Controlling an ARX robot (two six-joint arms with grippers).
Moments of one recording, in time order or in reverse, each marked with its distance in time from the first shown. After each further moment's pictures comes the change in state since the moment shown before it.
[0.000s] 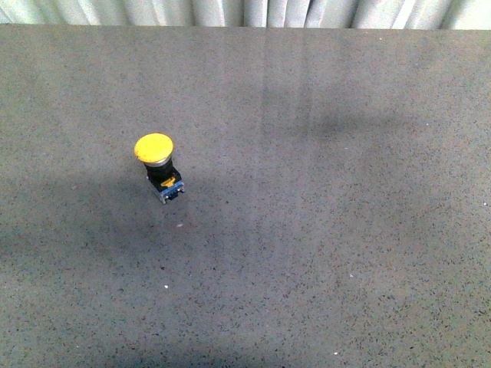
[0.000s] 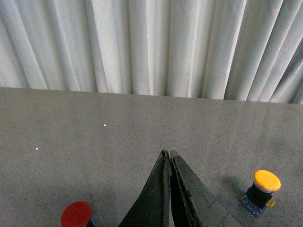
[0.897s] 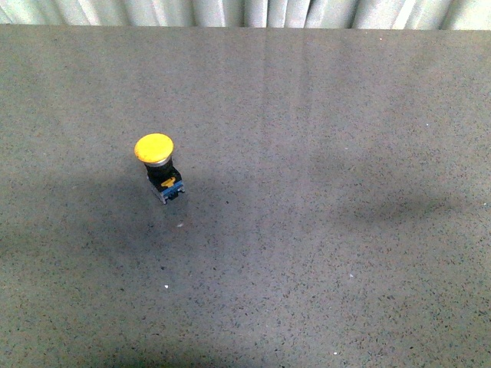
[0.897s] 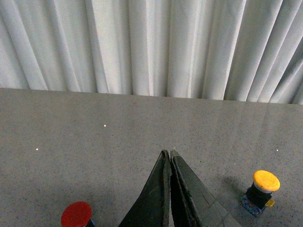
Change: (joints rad) left arm 0.000 0.000 0.000 0.000 0.000 0.000; right arm -0.098 -0.512 -0.368 -0.154 -0.092 0.002
